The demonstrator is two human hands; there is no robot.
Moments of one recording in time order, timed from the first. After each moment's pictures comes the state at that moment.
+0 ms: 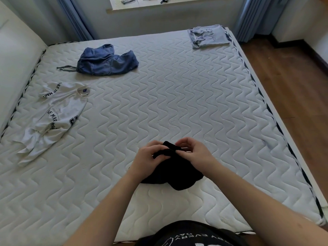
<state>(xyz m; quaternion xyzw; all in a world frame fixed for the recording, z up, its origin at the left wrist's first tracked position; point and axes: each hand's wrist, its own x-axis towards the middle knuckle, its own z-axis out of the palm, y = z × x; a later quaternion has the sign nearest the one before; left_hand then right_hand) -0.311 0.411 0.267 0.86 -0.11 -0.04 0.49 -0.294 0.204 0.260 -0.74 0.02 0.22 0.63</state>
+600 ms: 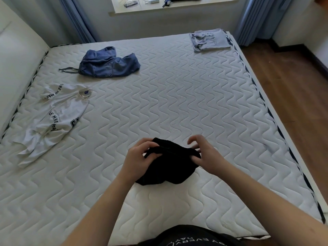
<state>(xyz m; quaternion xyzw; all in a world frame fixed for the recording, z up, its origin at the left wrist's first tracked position) -0.309 0.434 0.281 0.86 -0.08 0.04 0.50 -0.285 0.173 0.264 -0.87 -0.12 0.16 0.44</state>
